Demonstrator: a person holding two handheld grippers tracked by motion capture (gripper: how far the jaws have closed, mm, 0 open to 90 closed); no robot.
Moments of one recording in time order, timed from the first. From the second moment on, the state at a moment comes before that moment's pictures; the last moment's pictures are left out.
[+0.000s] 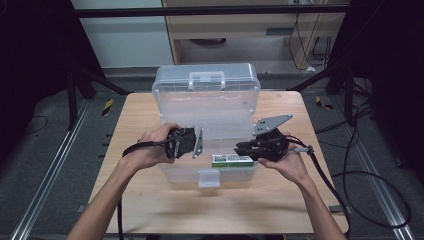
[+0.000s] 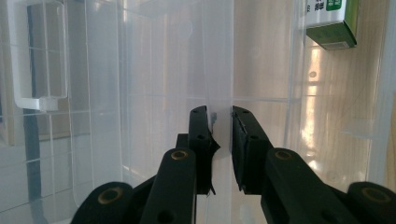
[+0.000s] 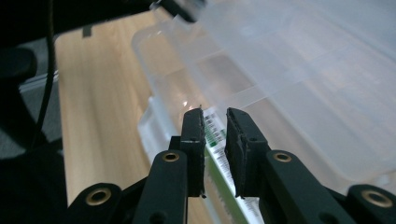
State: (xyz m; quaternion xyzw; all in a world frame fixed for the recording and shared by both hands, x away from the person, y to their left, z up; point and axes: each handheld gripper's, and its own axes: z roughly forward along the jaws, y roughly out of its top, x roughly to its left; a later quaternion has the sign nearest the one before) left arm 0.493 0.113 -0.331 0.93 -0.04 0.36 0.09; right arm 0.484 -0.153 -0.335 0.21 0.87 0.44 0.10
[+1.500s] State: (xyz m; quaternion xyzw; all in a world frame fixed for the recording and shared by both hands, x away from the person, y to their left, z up) left arm 0.487 0.112 -0.334 0.93 -0.04 0.36 0.08; right arm 0.552 -0.191 -0.324 0.38 0.75 0.50 0.20
